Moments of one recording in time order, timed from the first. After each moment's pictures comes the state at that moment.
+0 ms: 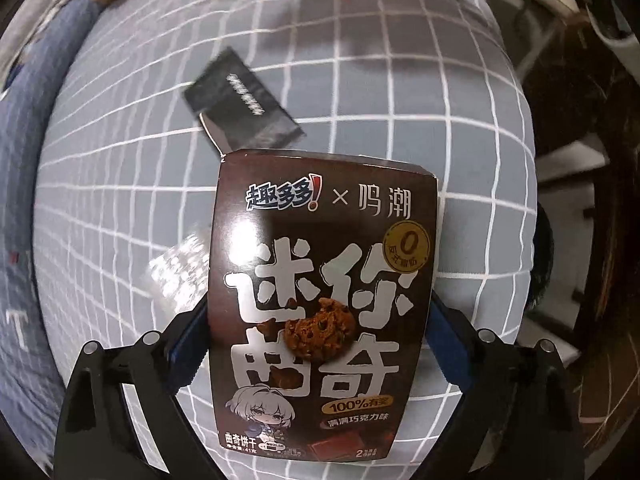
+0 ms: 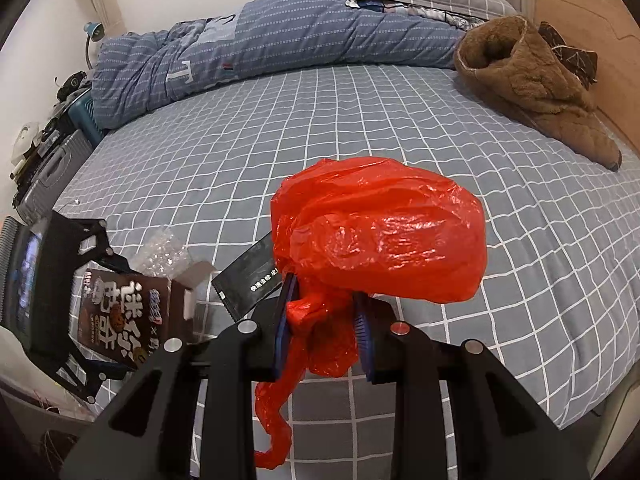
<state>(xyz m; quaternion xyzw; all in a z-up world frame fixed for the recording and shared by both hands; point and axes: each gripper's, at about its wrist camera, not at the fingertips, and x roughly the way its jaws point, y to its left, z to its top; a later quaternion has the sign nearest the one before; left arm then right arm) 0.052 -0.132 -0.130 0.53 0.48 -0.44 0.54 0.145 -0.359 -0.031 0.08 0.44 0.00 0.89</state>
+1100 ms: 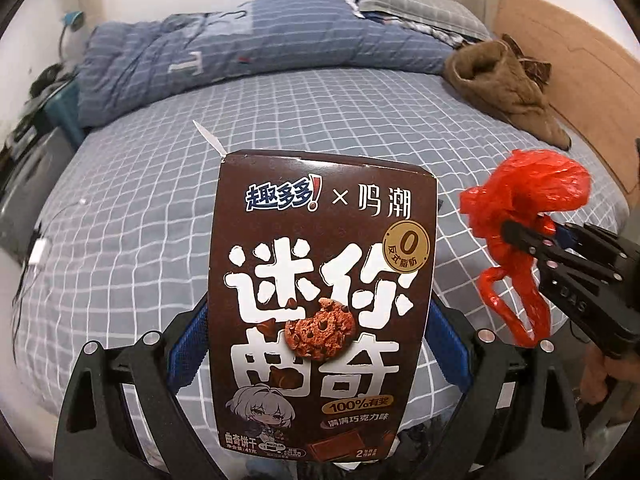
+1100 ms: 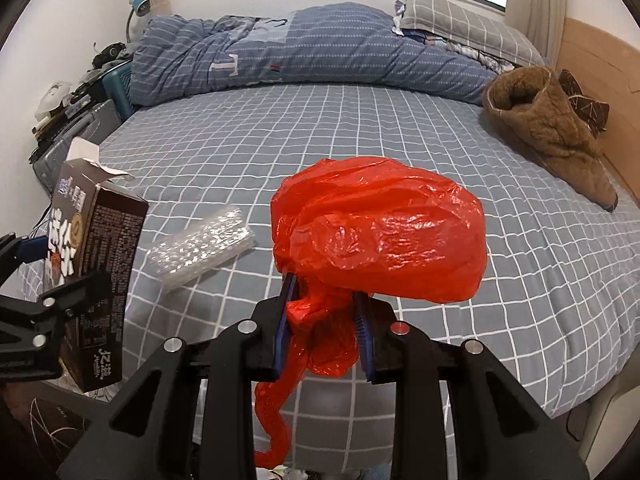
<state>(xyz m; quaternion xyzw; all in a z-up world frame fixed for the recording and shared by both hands) 0.018 -0.061 -0.046 0.08 0.46 -0.10 0.88 0.089 -0.277 0.004 0.01 0.42 0.03 0.91</state>
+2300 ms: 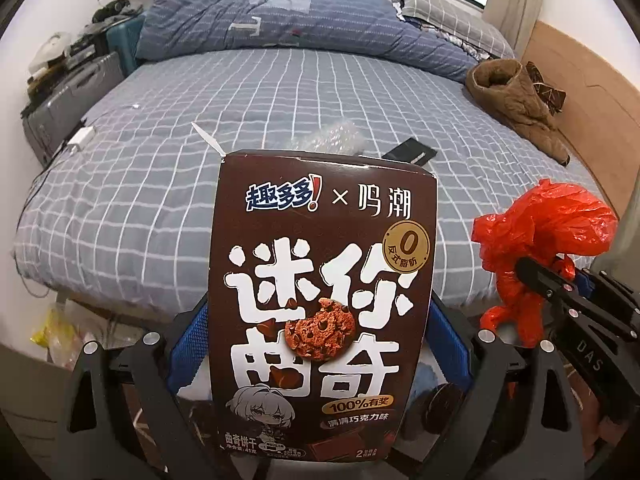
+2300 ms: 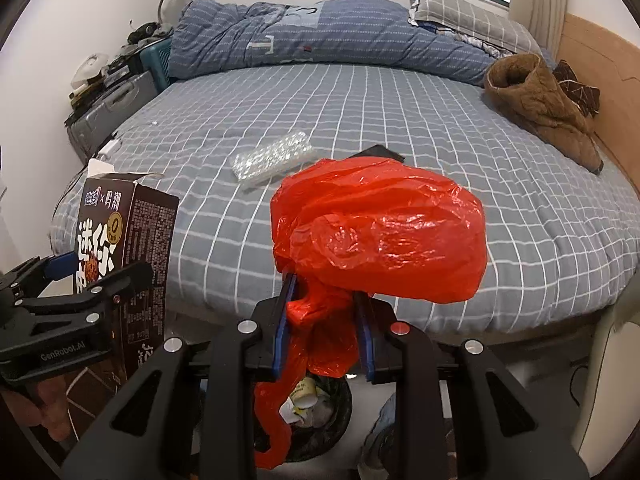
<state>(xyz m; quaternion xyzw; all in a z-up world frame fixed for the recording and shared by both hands) -0.033 -0.064 -0.034 0.00 0.48 -0.04 0.88 -0.080 -0.225 0.015 0.01 0.44 0.05 0.90</state>
